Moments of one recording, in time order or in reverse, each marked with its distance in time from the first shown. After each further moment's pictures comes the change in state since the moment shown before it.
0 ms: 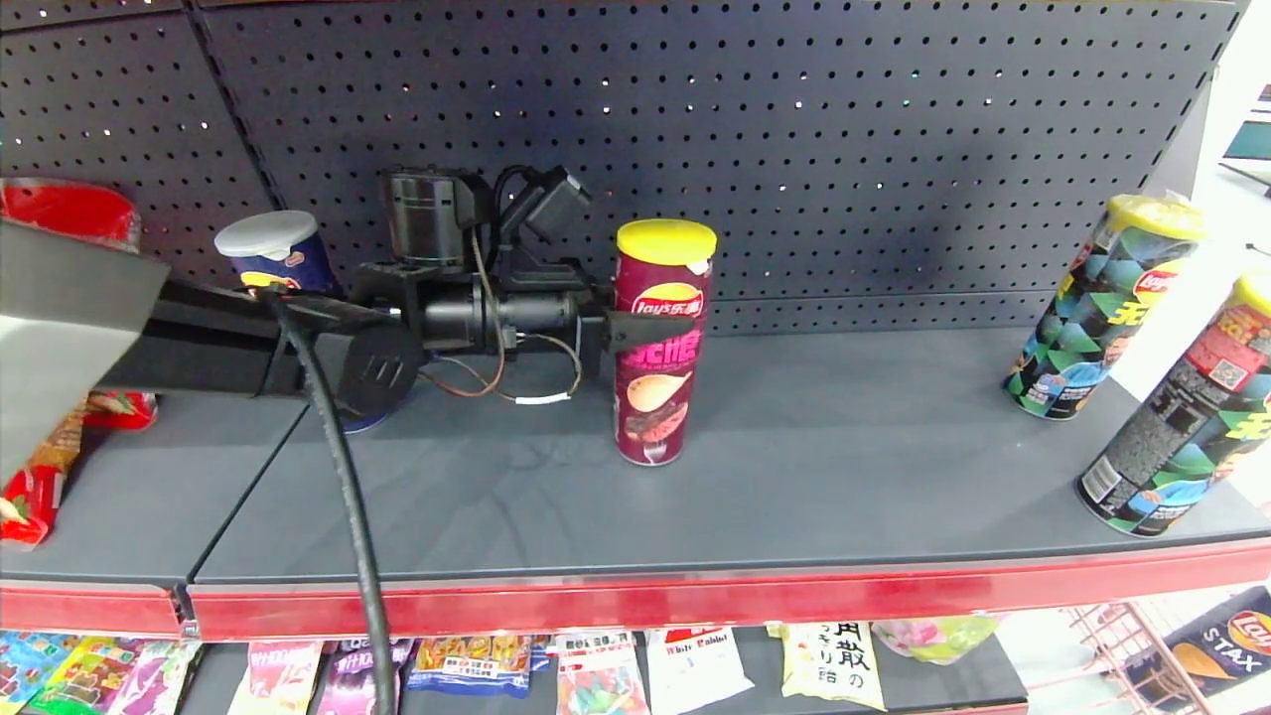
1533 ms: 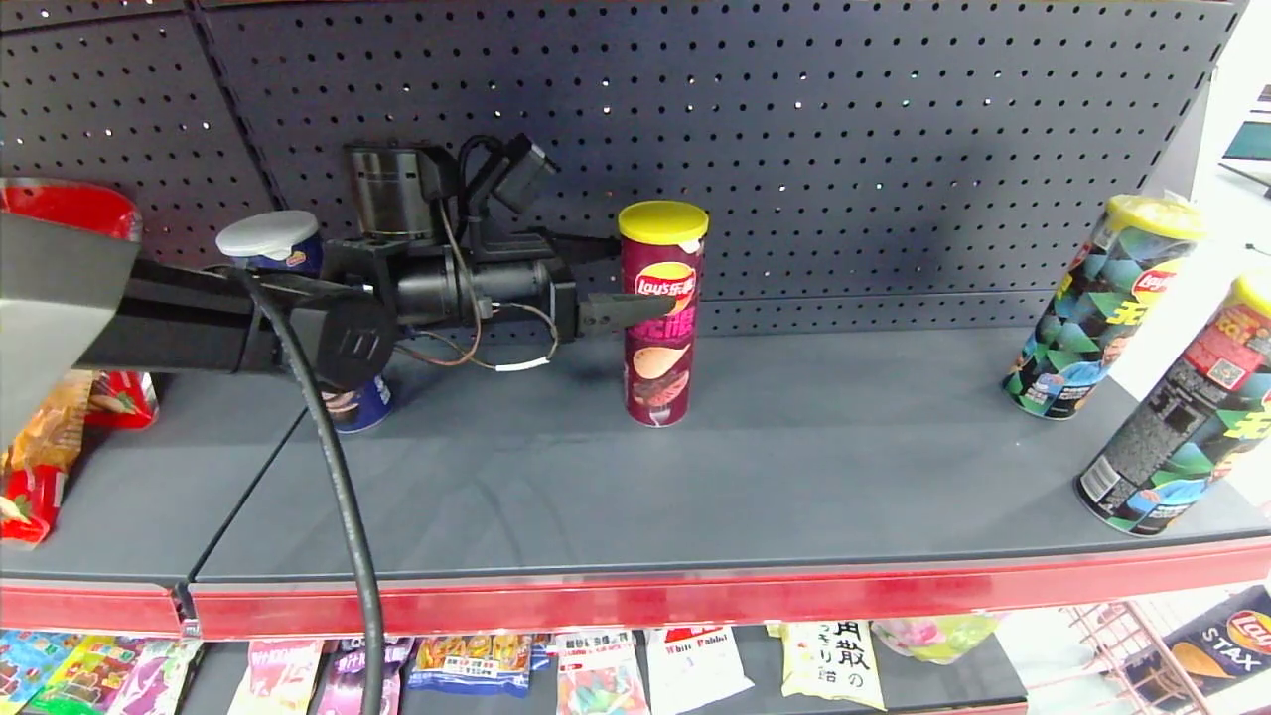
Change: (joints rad) left arm 0.061 0.024 -0.085 0.001 0.038 0.019; right arm 0.000 0.000 0.001 0.000 0.001 -0.016
